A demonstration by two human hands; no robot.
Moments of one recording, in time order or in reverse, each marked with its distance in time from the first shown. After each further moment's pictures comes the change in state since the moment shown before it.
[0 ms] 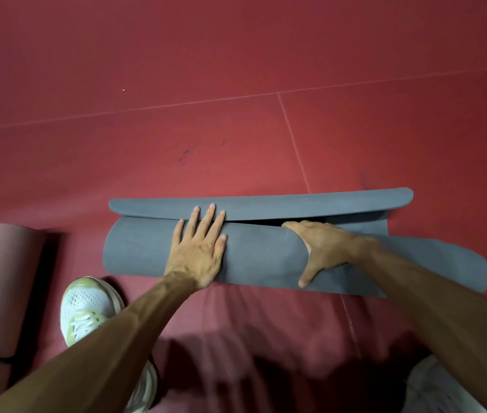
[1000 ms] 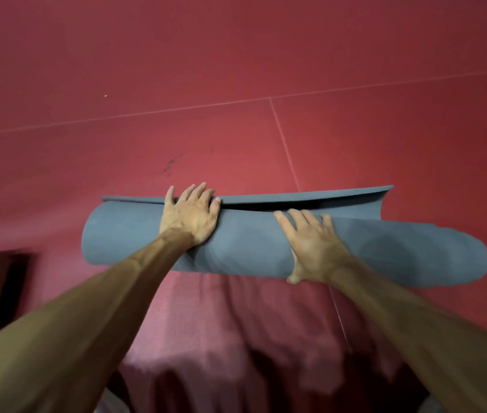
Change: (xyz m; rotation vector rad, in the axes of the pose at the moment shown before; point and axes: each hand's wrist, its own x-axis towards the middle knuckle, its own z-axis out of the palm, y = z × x) left_hand 0.116 -0.006 -0.012 -0.009 -0.100 -0.116; right_hand 0.022 -0.009 0.001 -0.418 0.326 0.116
